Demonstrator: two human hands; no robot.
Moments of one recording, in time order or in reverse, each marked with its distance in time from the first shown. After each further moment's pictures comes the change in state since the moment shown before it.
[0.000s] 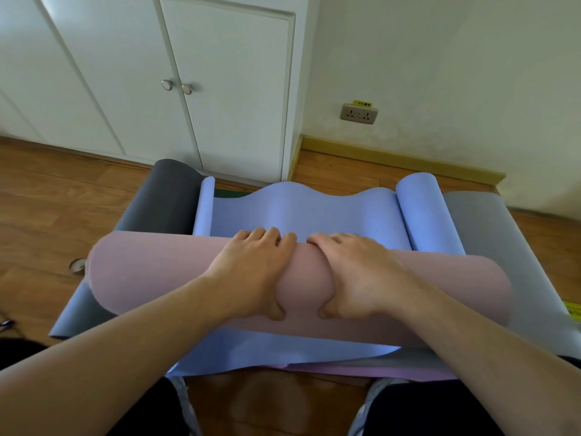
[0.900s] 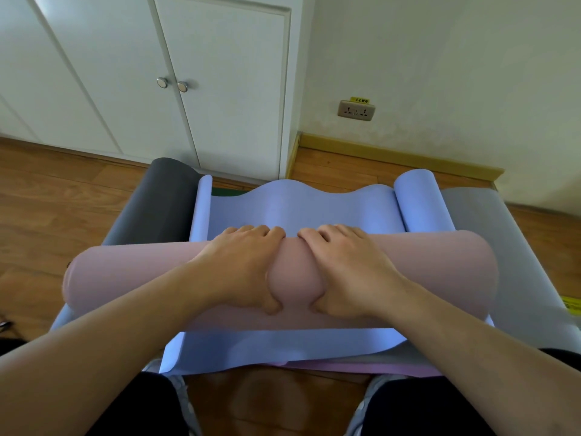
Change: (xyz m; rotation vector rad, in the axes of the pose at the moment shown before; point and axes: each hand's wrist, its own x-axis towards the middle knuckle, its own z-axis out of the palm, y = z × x) left_hand 0.002 -0.011 -0.013 -0.164 -0.139 -0.062; right_hand 0.002 -0.009 0.004 -0.110 0.105 -0.045
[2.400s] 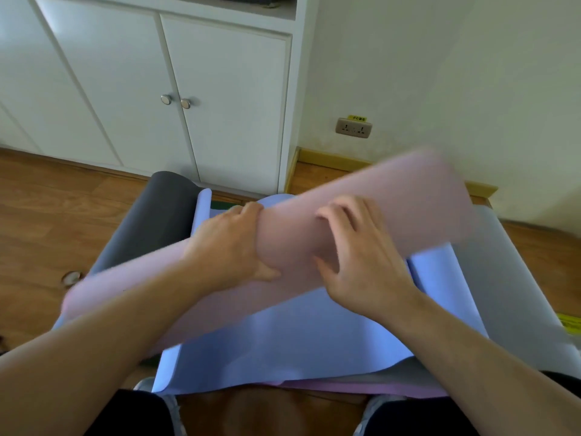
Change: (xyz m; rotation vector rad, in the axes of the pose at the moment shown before) left_hand 0.014 -0.022 -0.022 -0.188 0.245 -0.264; right_hand 0.000 0.013 -0.014 0.194 0.549 0.040
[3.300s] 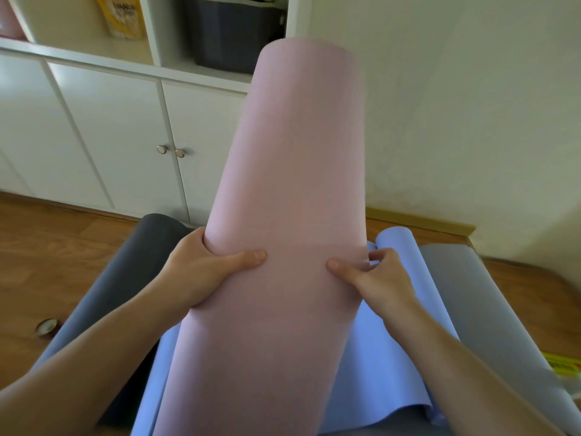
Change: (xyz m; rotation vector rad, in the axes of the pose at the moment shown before) left_hand 0.000 0.003 -0.040 -1.089 0.108 -0.382; right_hand 0.020 0.038 -0.034 0.799 -0.028 1.044
